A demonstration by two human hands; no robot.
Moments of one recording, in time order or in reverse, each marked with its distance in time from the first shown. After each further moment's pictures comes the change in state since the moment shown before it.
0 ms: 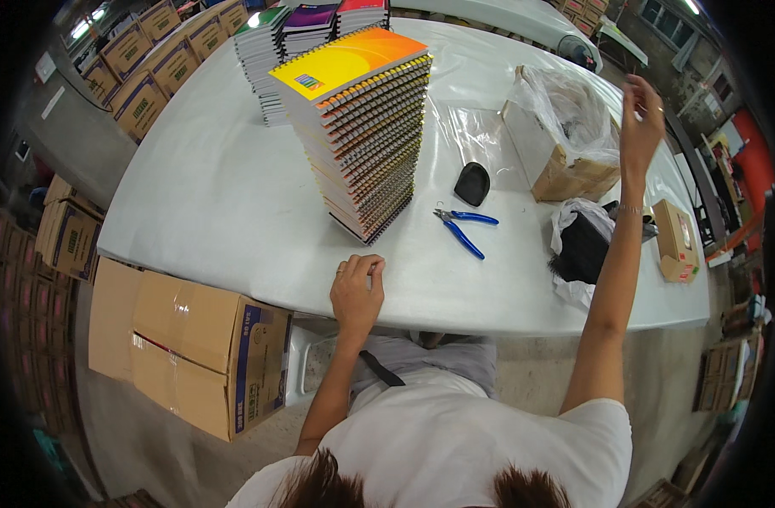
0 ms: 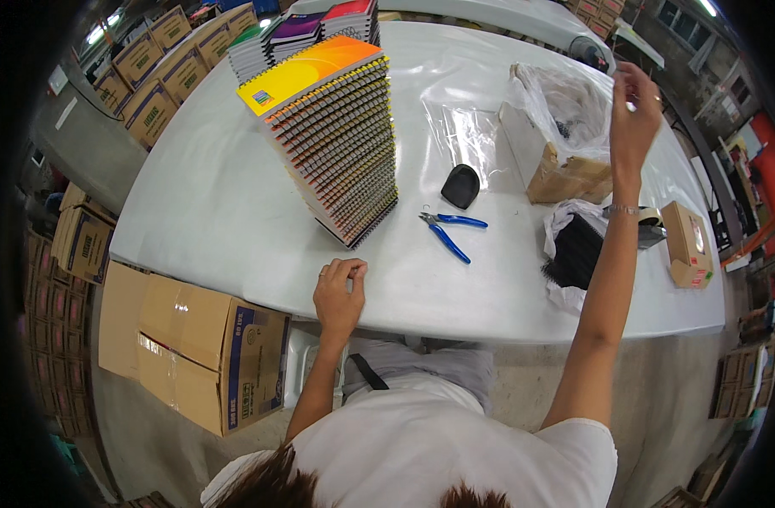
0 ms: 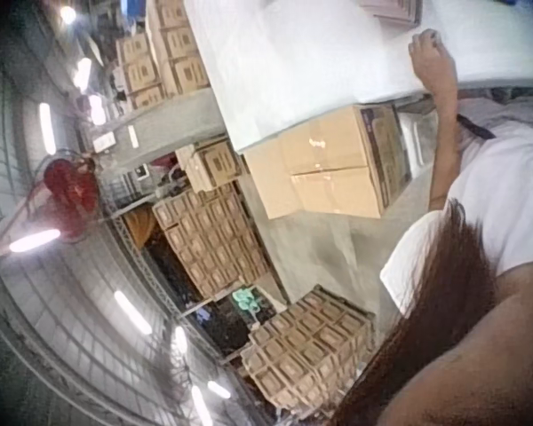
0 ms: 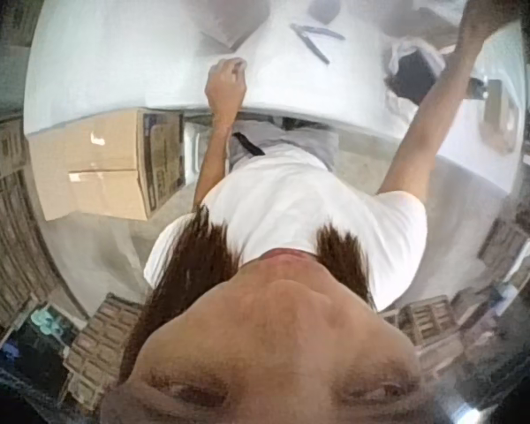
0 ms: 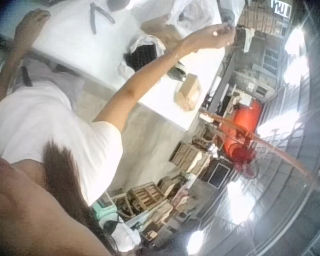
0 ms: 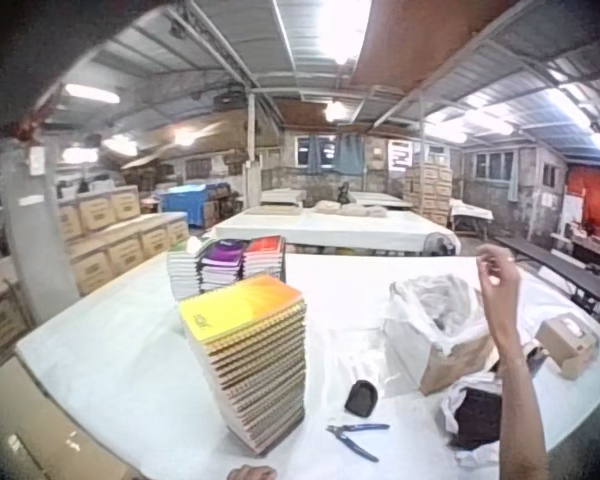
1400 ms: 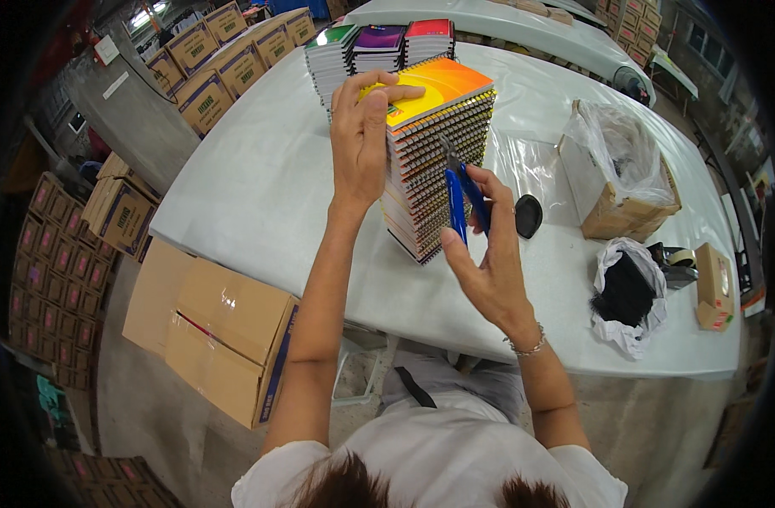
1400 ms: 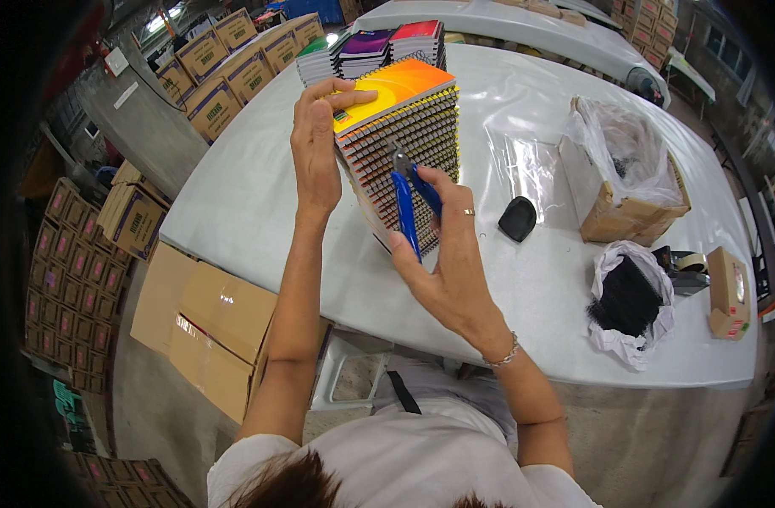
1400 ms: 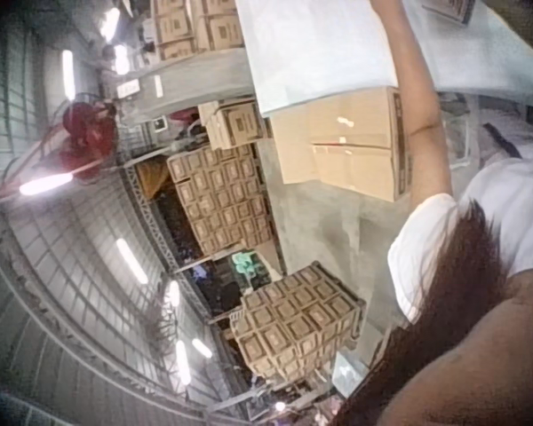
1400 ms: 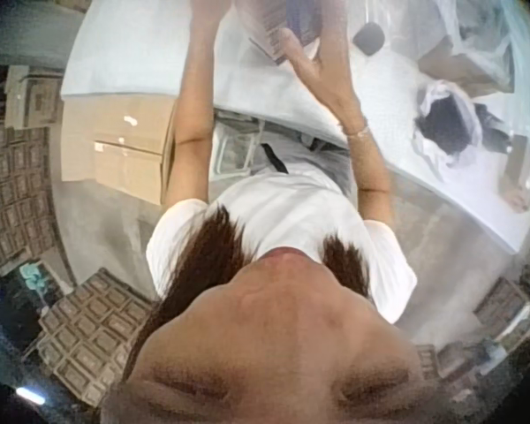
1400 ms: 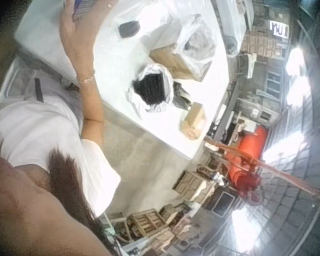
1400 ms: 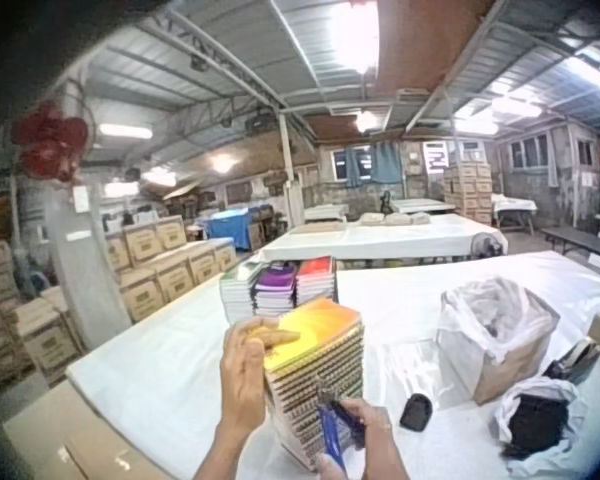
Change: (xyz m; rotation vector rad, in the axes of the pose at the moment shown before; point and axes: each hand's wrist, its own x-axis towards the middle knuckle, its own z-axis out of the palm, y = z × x) left_hand 0.215 0.086 -0.124 -0.415 0.357 0.654; right_hand -0.135 -0.283 0.013 0.906 -0.649 0.362
